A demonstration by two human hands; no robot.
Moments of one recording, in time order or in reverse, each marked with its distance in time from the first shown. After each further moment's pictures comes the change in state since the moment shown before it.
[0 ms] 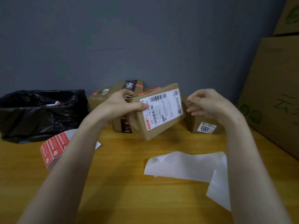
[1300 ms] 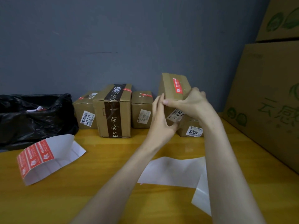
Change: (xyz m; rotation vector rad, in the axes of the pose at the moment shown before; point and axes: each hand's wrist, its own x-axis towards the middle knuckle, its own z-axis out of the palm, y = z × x) left_hand 0.016 0.007 0.150 -0.163 0.153 0.472; right_hand -0.001 -0.015 0.002 -0.231 0.184 0.072
